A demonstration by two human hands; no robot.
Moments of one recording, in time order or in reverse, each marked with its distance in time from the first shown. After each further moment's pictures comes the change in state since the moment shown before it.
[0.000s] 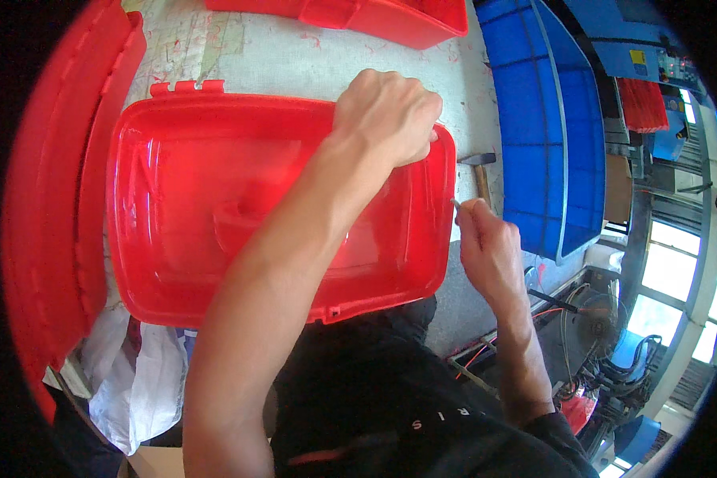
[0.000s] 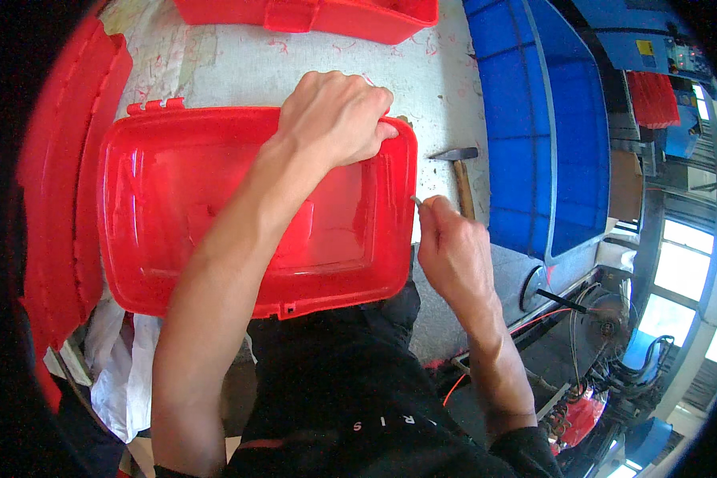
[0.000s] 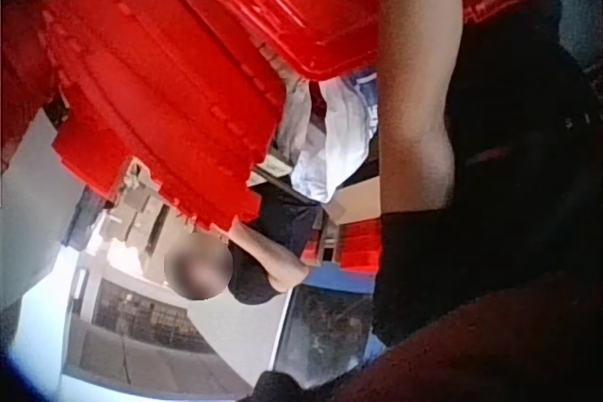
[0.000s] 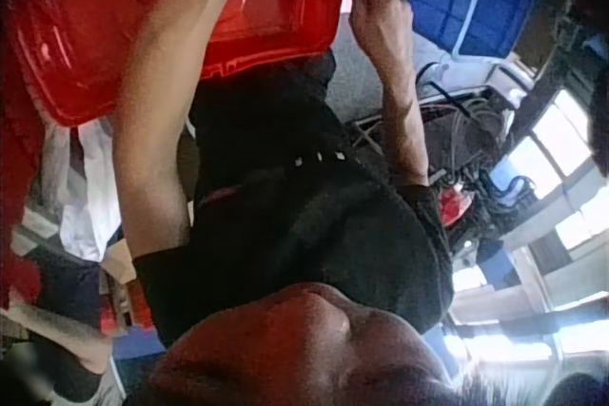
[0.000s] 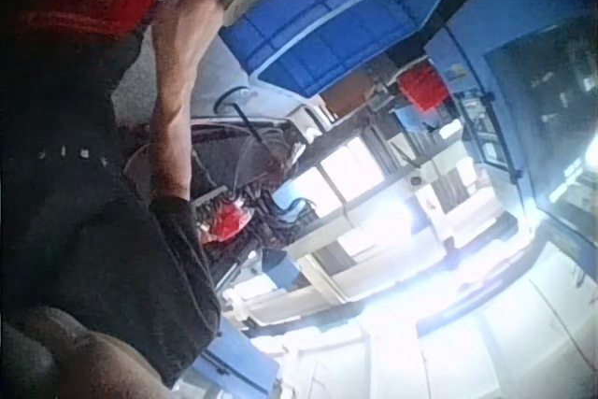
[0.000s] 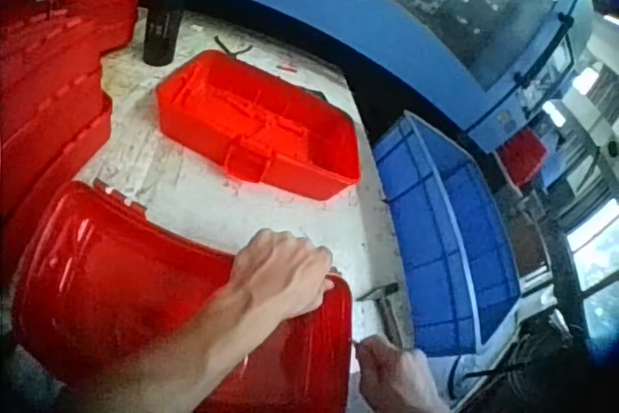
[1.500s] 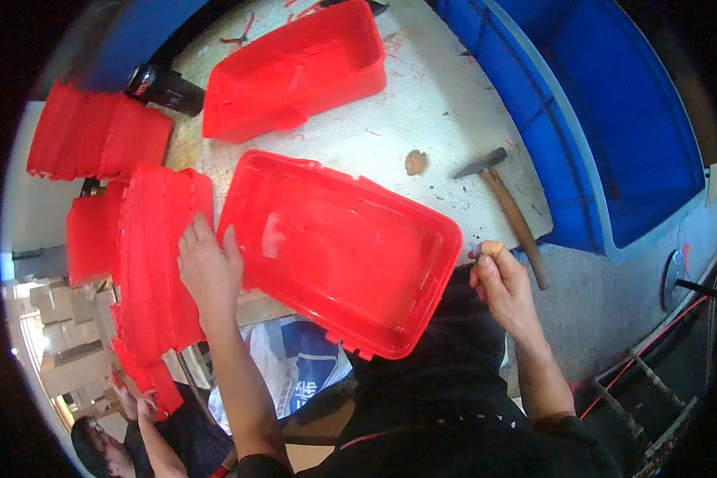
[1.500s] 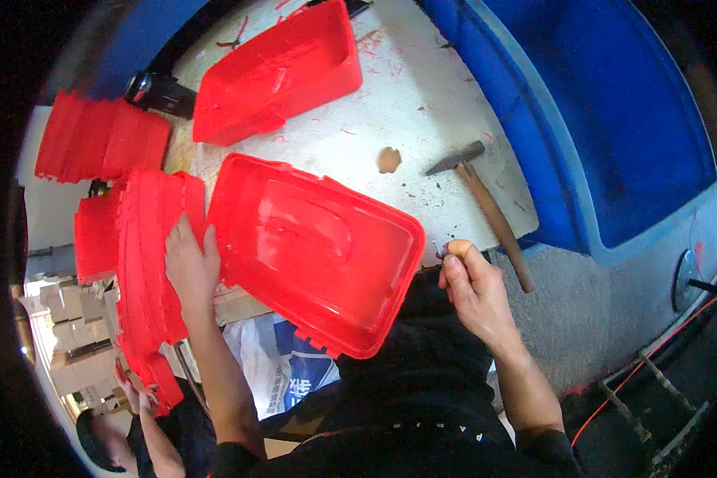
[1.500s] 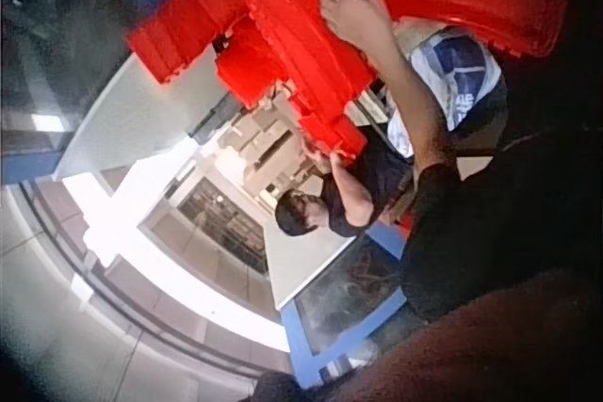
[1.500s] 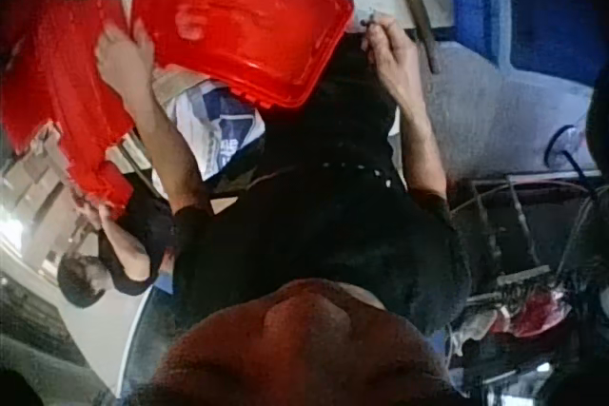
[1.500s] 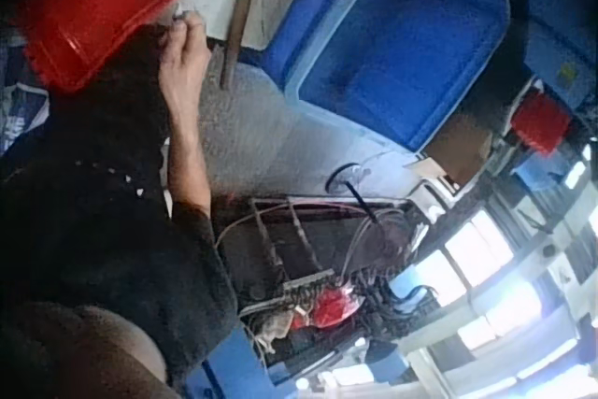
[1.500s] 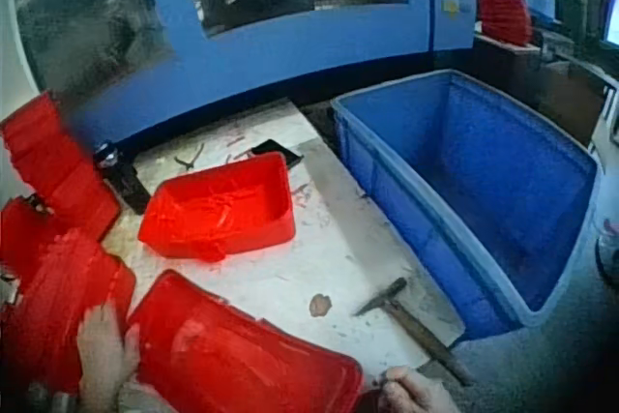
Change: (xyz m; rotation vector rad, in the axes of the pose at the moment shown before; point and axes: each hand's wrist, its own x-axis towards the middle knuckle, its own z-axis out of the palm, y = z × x) left_hand -0.106 -0.010 -0.112 0.779 0.101 -0.695; right_hand -0.043 0.106 0.043 1.139 -0.108 0.113
